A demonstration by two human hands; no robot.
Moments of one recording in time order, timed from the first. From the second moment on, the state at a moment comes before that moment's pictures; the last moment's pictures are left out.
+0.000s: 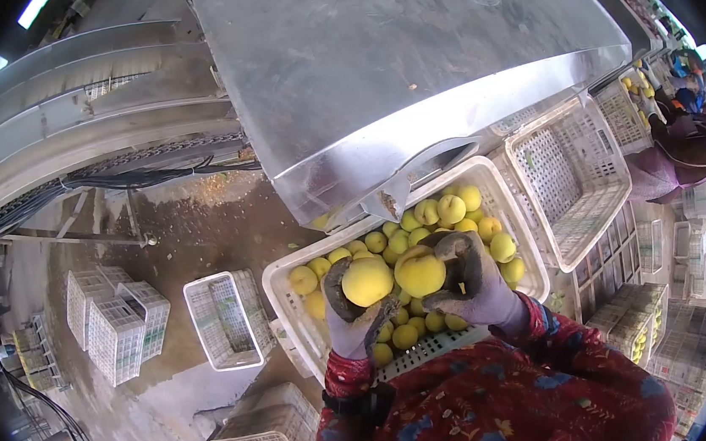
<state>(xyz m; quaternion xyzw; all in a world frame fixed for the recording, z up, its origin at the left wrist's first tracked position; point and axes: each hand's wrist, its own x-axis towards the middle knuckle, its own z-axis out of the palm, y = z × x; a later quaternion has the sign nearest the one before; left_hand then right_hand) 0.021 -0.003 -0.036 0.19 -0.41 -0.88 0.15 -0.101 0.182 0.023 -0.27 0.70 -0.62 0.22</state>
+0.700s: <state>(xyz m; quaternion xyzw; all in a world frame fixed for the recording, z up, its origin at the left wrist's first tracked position) -0.014 0.000 -0.008 0.18 -0.46 -0.85 0.16 -0.127 0.129 0.013 -0.40 0.85 -0.33 -0.06</state>
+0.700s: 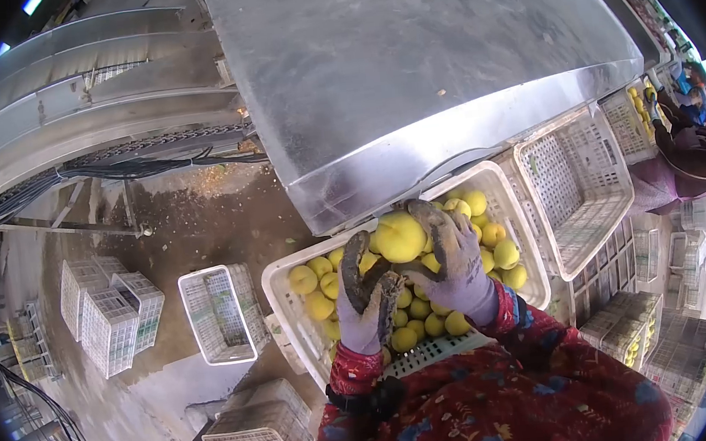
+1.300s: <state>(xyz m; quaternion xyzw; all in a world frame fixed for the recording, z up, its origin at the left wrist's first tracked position) 0.028 0.030 -0.189 0.10 -0.91 -0.24 -0.32 -0.133 0.223 -0.078 -0.32 0.89 0.07 0.31</state>
